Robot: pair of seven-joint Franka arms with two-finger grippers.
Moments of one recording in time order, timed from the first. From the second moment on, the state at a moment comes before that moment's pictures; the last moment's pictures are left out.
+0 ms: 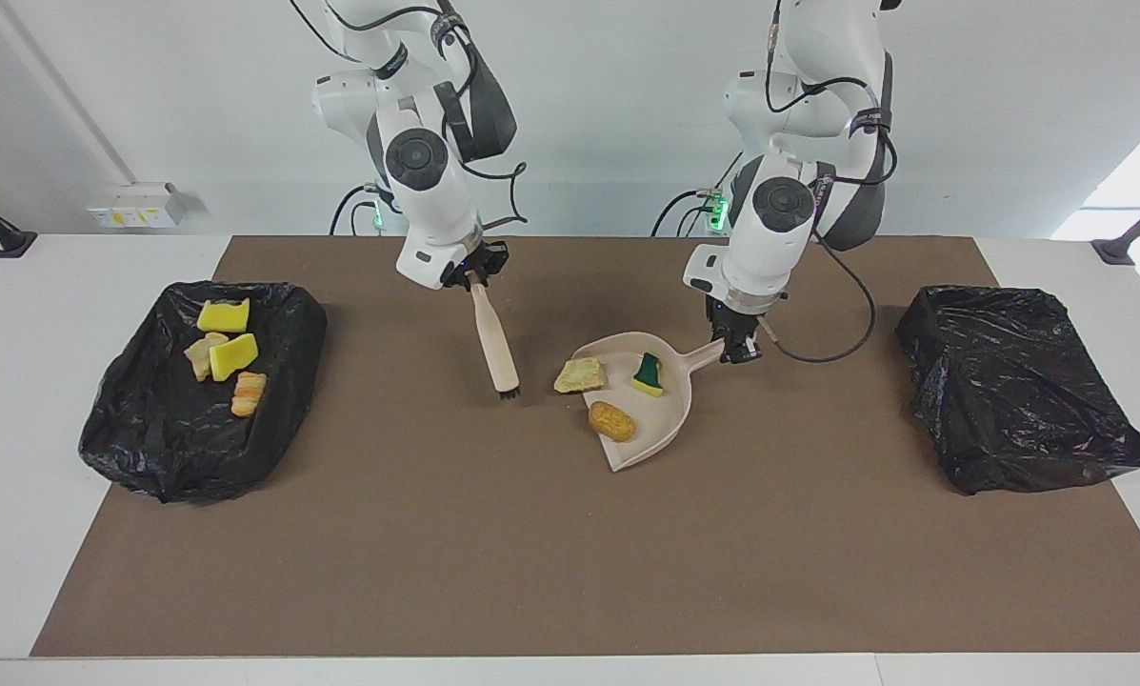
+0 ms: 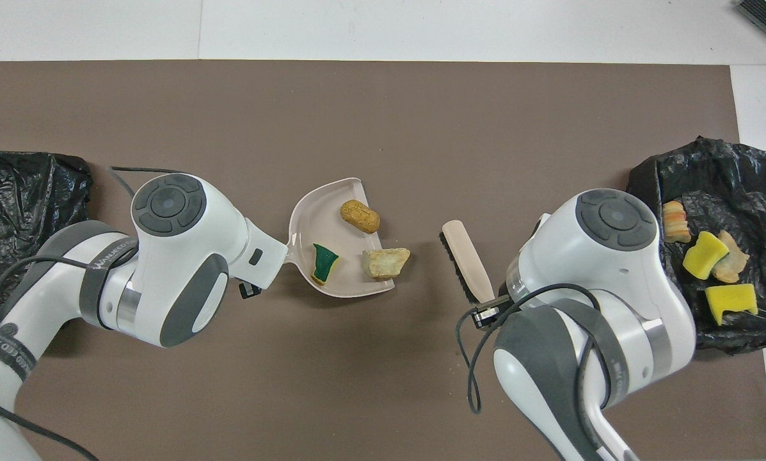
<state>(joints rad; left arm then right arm) -0.32 0.11 -0.11 -2.04 0.00 2.07 0.88 0.18 -0.03 0.20 -2.13 0.17 1.84 0.07</state>
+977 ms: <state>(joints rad) -0.21 0.10 -0.10 -2.04 -0.09 2.07 0.87 0.41 0.00 0.21 -2.19 0.38 2.12 0.35</state>
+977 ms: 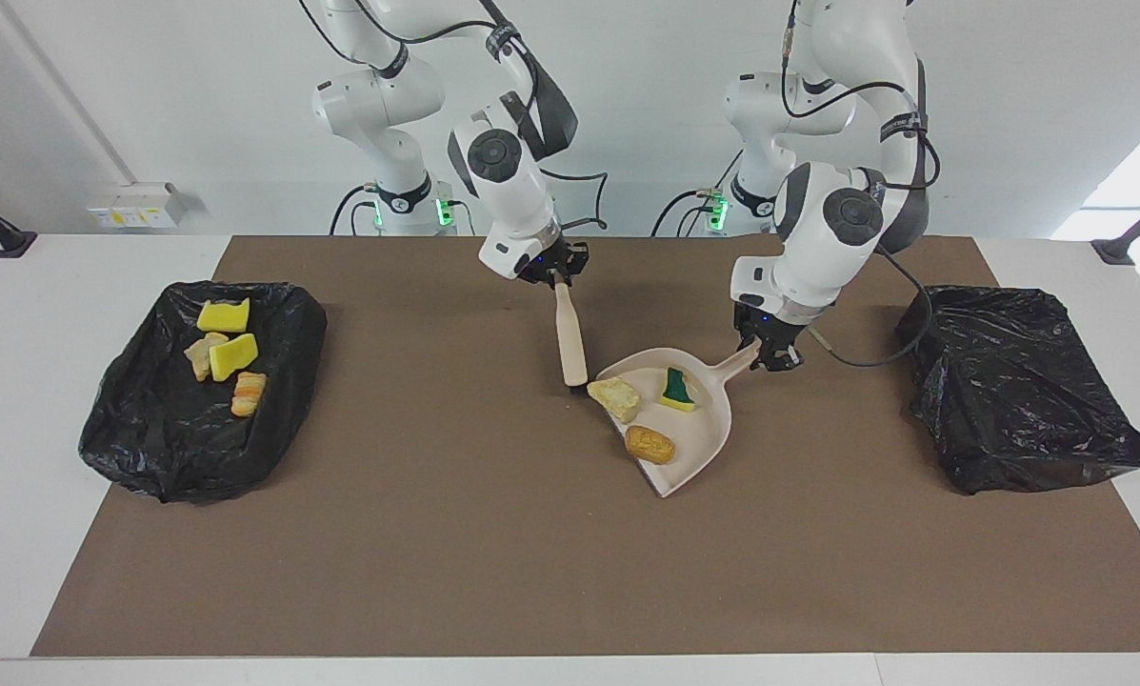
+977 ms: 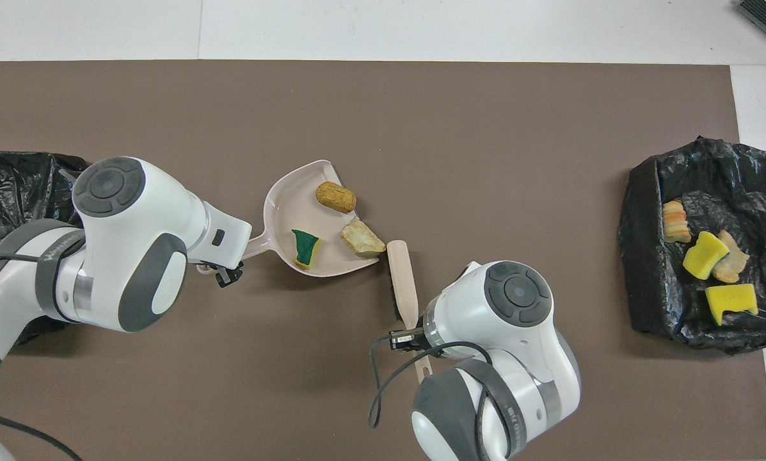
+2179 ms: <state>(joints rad) 0.32 0.01 -0.09 -1.97 -0.20 1.96 1.10 0.42 0.02 0.20 -2.01 0.40 1.91 0.39</state>
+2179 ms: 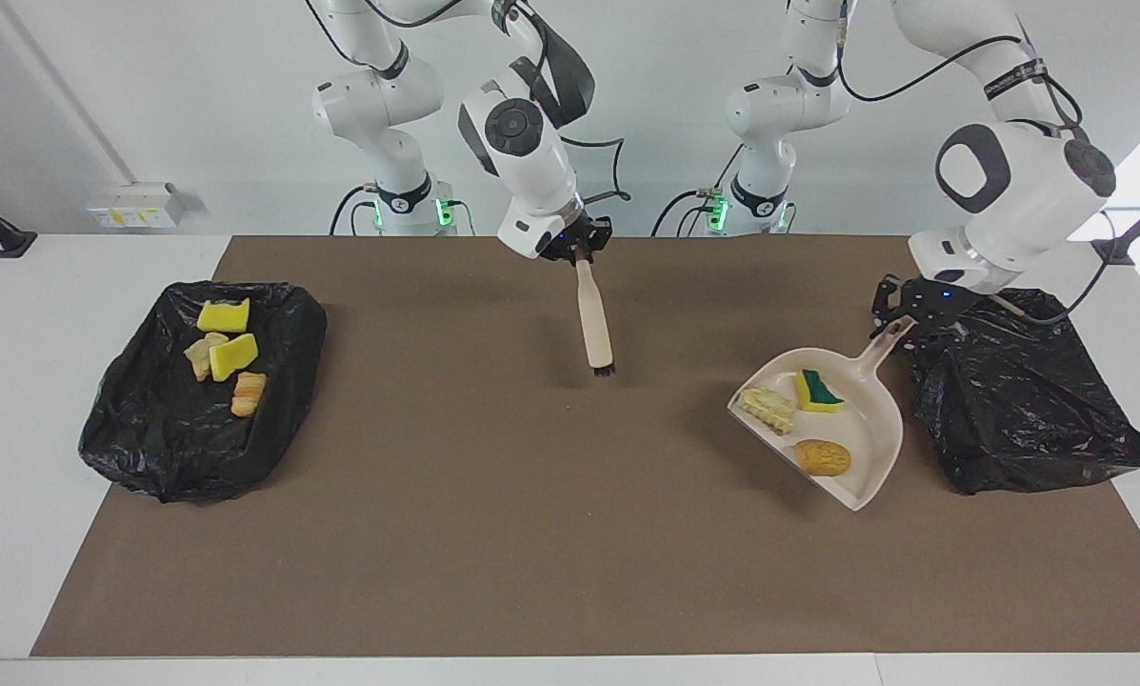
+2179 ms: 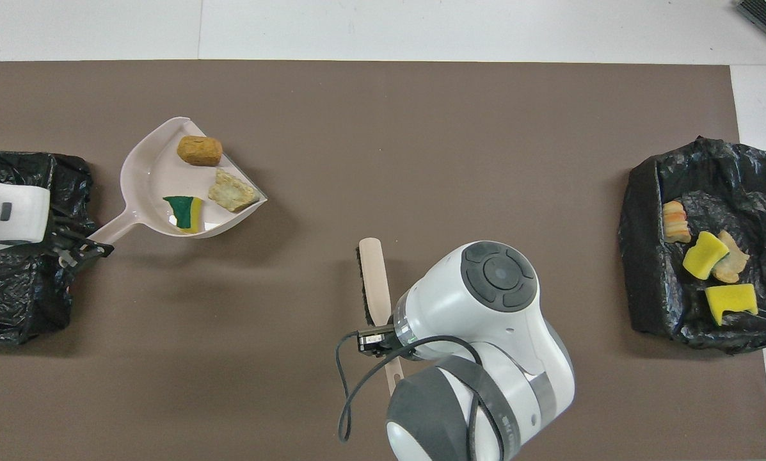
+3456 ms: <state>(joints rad) 0.71 0.10 -0.08 -1.81 -0.23 2.15 1.28 0.61 -0.04 0.21 -2.15 0.29 2.04 0.59</state>
